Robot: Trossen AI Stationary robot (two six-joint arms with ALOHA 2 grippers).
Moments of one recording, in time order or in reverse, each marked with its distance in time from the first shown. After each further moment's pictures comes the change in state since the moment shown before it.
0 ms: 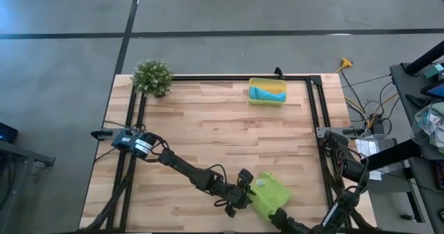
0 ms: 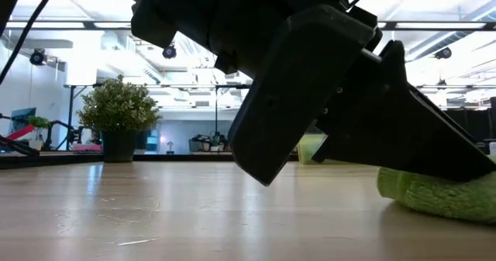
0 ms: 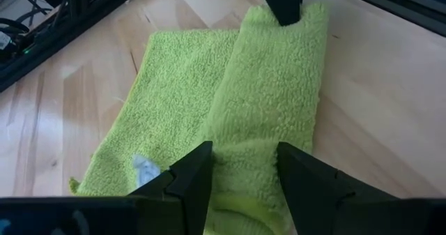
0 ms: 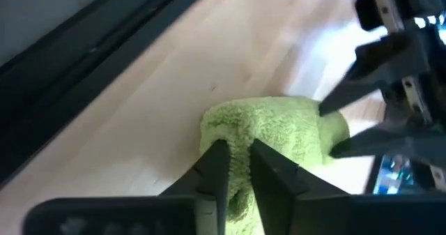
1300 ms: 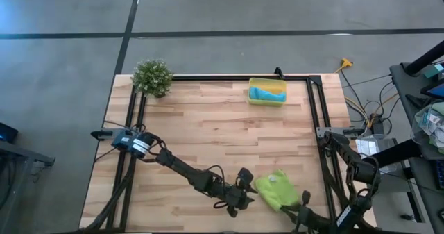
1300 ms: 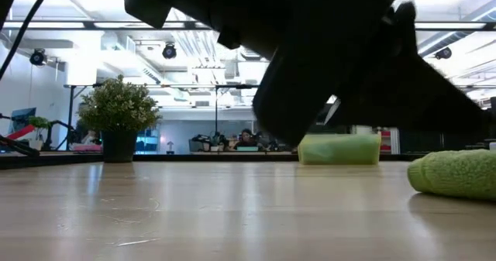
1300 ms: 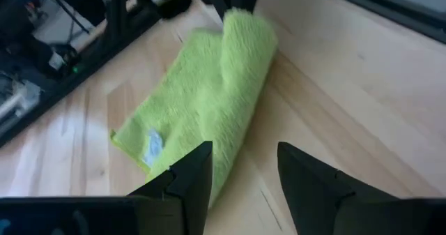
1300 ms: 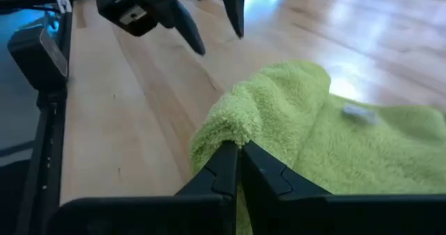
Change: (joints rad) left arm -0.019 -0.024 0.007 0.016 -0.100 0.043; right arm 0.162 -0.015 -0.253 -0.107 0.390 1.868
